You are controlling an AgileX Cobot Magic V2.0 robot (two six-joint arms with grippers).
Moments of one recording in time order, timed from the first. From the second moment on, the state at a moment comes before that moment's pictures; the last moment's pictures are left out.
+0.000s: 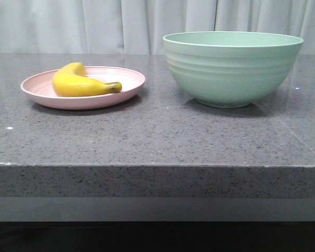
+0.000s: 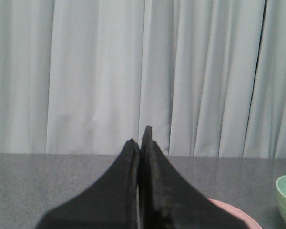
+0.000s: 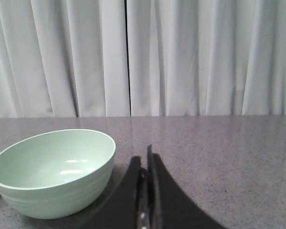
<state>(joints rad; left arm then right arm) -0.09 0.16 -0.52 -0.14 0.26 0.09 0.01 0.08 -0.44 0.00 0.33 0.09</state>
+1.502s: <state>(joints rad) -0.09 0.63 -0.77 -0.18 0.64 0.09 0.01 0.51 -0.65 0.00 0.75 0.09</state>
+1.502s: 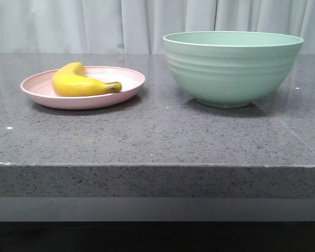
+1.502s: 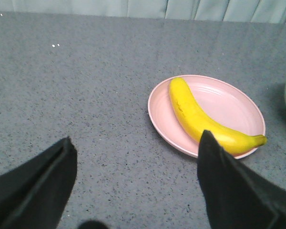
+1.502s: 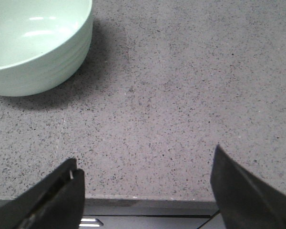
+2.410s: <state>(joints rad) -0.31 1.36 -1.25 -0.31 0.87 0.10 0.01 0.51 -0.65 0.01 0.66 0.09</state>
